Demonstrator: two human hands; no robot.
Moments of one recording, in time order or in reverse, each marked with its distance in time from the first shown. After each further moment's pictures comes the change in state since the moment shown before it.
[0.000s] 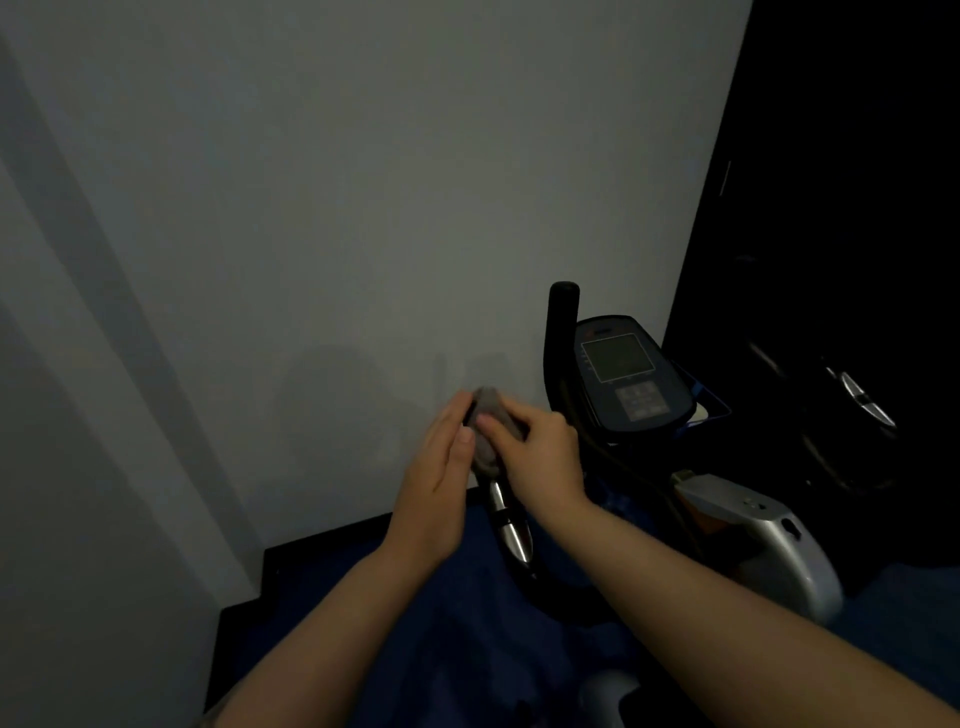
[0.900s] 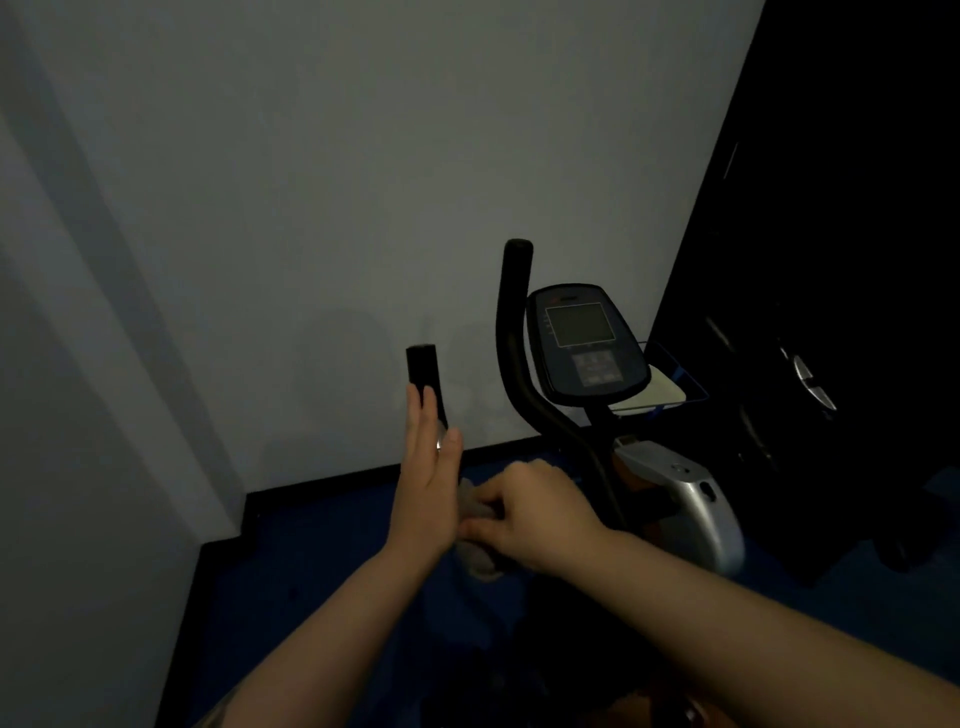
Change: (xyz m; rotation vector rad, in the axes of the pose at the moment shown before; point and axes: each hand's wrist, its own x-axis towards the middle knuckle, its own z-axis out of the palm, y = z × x) left_hand -0.047 0.003 0.073 0.004 0.126 -0.138; right_hand -0.068 0.009 -0.084 -0.738 -0.631 -0.177
